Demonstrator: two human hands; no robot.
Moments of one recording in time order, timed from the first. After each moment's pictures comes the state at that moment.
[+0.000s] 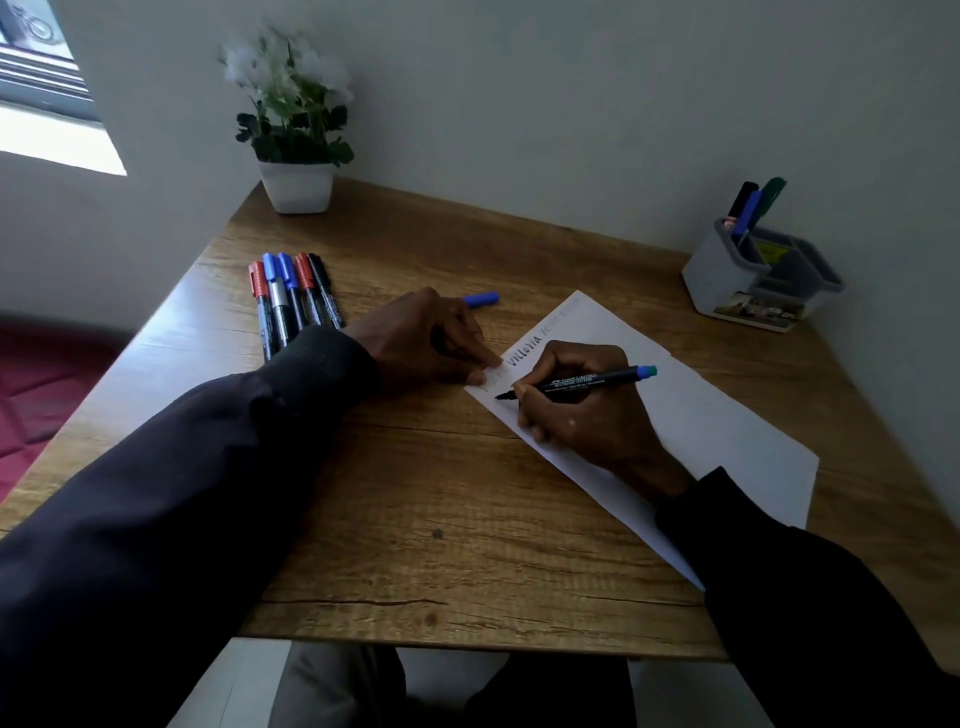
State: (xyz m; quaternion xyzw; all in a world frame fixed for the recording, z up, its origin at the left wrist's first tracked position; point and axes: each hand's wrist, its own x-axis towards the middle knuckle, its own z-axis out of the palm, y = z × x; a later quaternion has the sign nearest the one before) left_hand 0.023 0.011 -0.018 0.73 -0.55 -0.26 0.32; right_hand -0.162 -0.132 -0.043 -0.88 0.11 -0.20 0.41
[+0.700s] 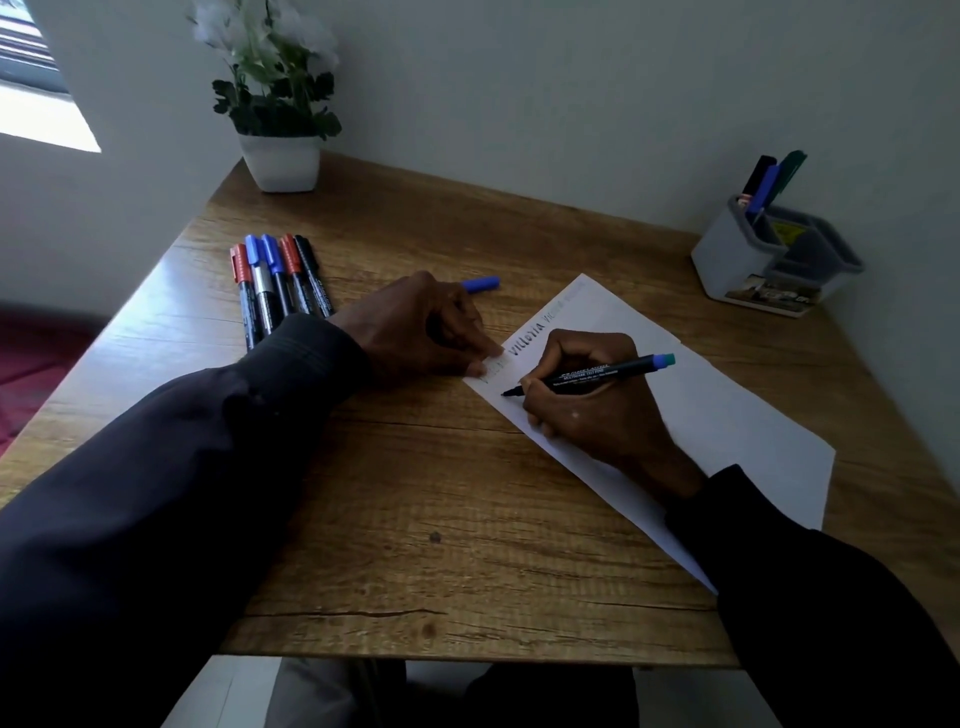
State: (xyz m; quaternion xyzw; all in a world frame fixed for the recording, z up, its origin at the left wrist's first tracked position) left_hand 0.023 0.010 -0.017 0.71 -0.55 -0.28 0.33; right_hand -0.156 -0.140 -0.050 -0.88 0.04 -0.26 0.40
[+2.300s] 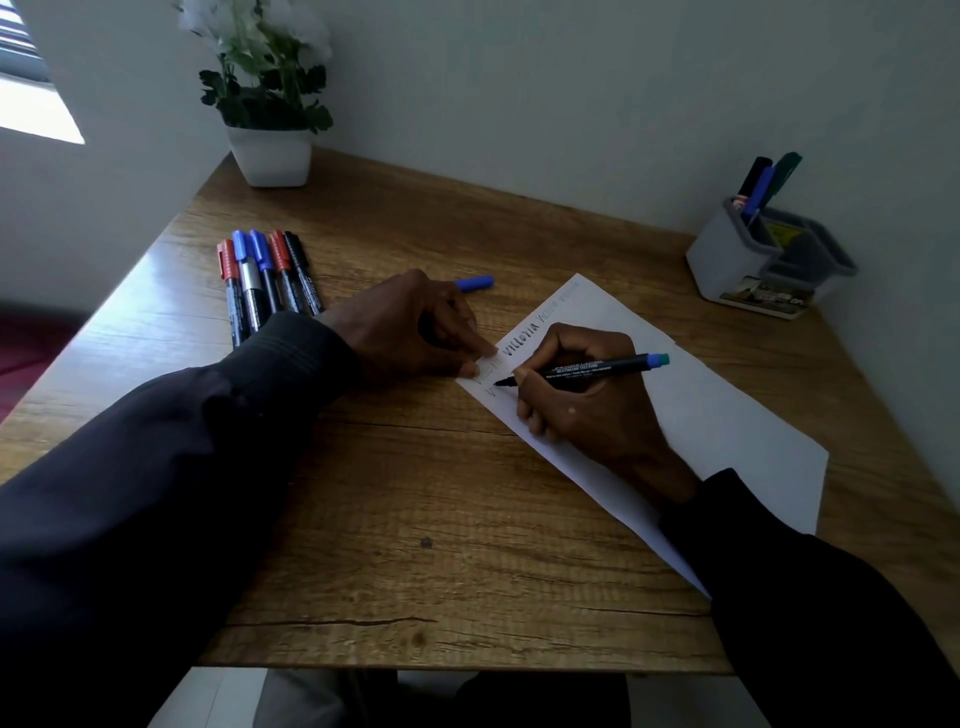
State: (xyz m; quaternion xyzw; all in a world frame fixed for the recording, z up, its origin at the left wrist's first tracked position) left_hand 0.026 0.008 -0.020 0.71 -0.57 -0.25 0.31; right_hand -0.160 -0.129 -0.045 -0.85 0.14 -0.18 0.47
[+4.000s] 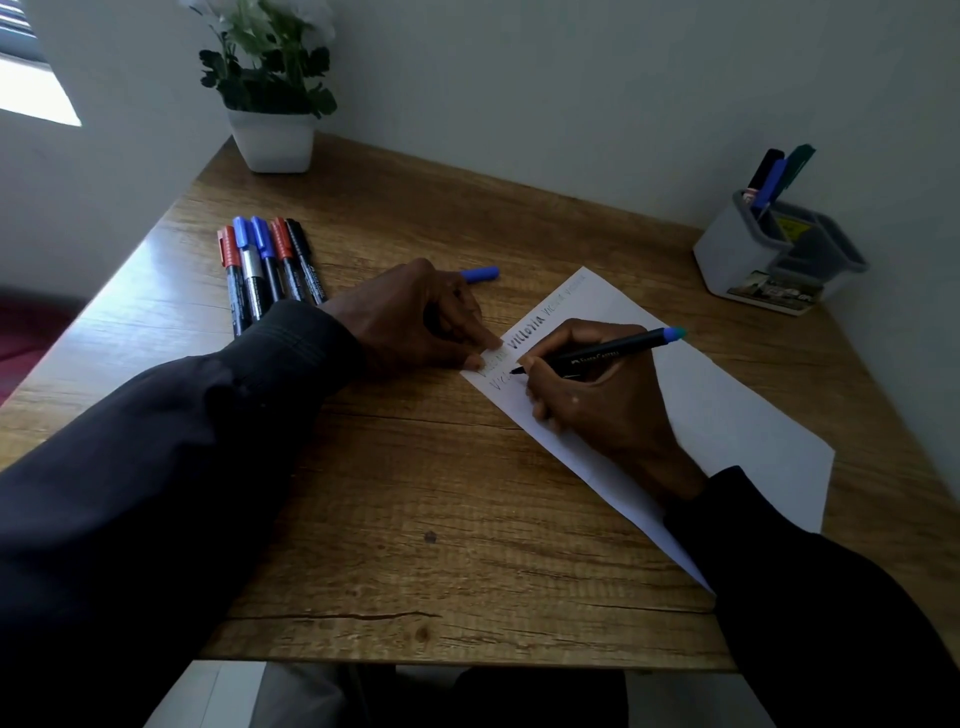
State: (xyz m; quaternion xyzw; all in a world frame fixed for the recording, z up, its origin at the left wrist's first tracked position) left_hand 0.024 0.010 -0.016 0.71 -0.57 -0.27 0.32; right_hand -0.161 -0.120 -0.030 -0.87 0.23 -0.20 0.38
